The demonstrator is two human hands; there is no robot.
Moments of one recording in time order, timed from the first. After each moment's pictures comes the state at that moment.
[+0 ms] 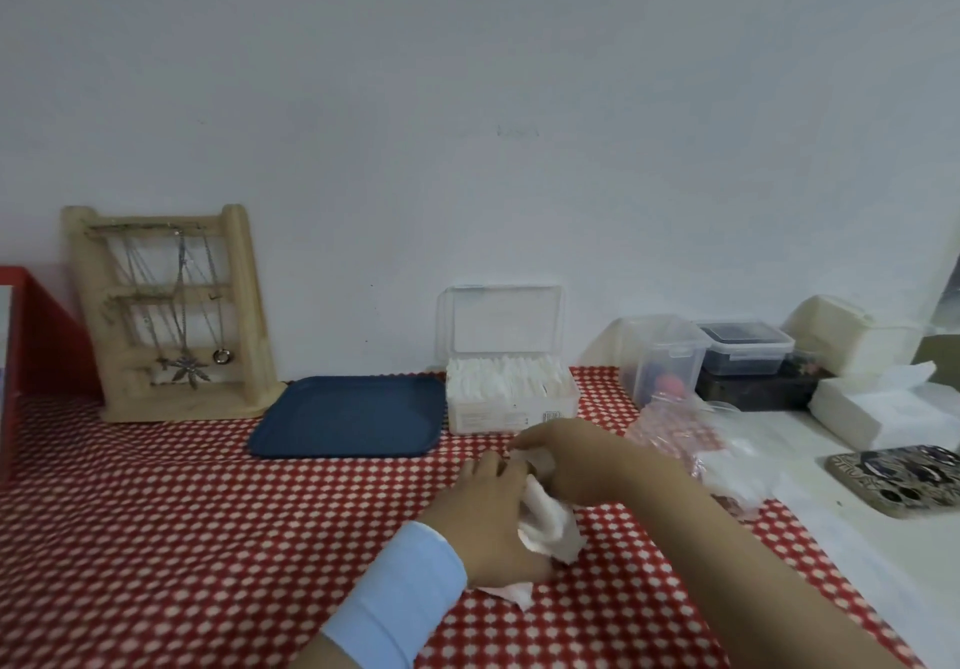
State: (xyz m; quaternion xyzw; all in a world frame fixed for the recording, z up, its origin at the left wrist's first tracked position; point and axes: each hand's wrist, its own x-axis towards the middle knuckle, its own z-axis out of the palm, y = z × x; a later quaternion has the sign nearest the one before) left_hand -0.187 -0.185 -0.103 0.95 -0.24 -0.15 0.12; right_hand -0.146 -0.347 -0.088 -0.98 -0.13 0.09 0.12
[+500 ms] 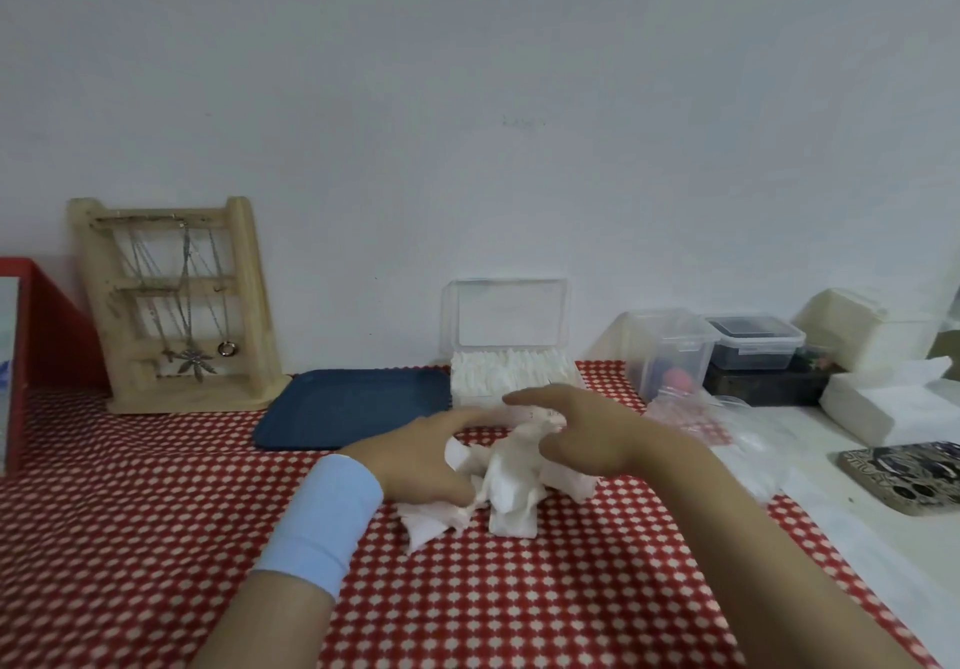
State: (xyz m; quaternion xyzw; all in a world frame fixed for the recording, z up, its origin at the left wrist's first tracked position) left_hand -0.139 -0.125 -0.083 0.92 -0.21 -0.20 0.25; right_hand -0.176 -0.348 -0.047 -0.95 -0.16 0.07 0.25
